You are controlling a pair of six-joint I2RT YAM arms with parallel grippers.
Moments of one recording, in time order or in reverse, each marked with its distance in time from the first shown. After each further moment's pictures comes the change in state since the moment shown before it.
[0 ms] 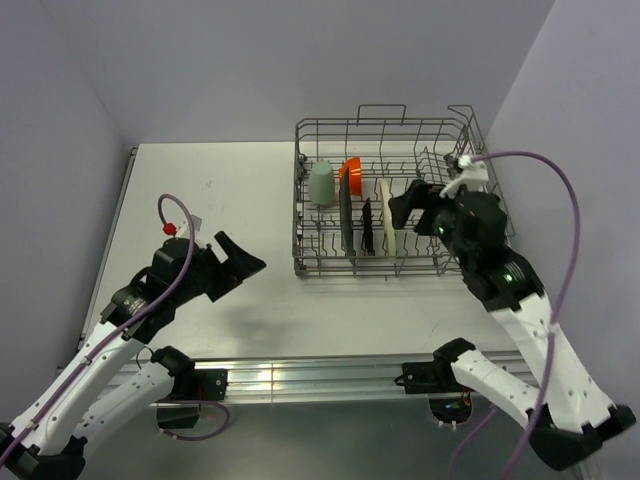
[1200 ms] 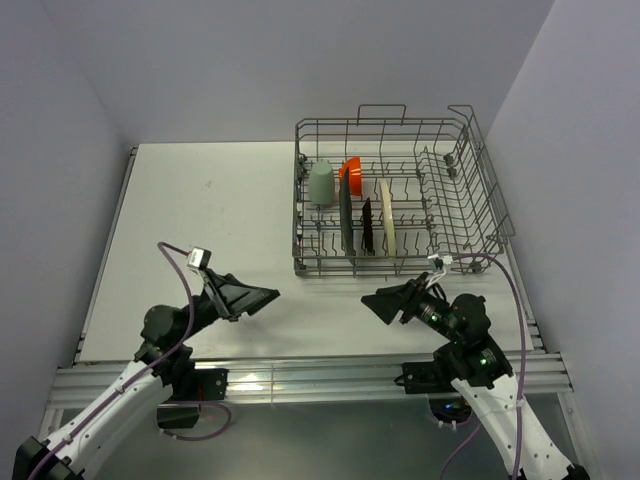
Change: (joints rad) left arm -0.008 -0.346 -0.740 1.205 0.438 -0.391; right arm 0.005 -0.845 -0.902 0.233 -0.609 0.423
